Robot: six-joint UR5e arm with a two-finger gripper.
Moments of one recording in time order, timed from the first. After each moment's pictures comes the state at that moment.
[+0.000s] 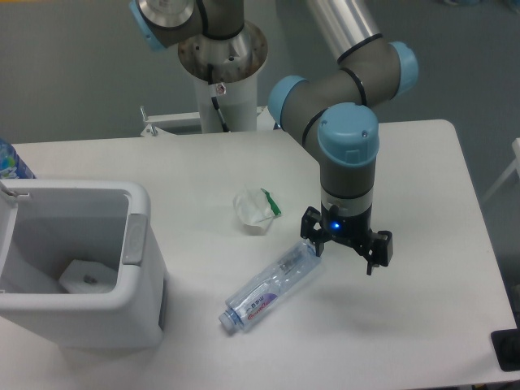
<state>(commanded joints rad) 2.52 -1.97 -1.59 -0.88 1.55 1.03</state>
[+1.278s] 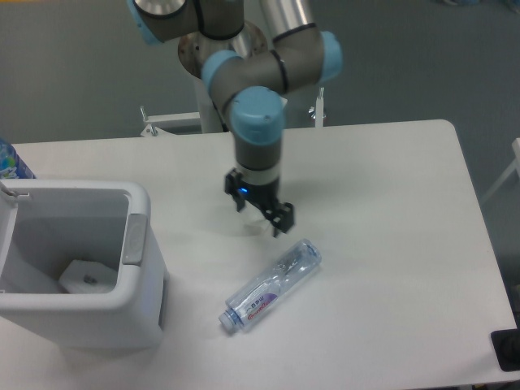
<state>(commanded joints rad) 2.33 -1.74 -2.08 -0.83 1.54 1.11</state>
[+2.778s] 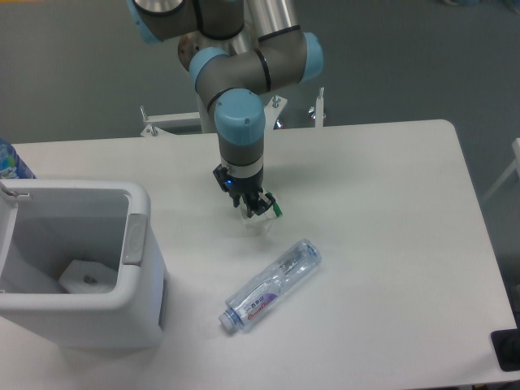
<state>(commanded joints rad) 2.40 -1.76 -2.06 -0.84 1.57 1.07</state>
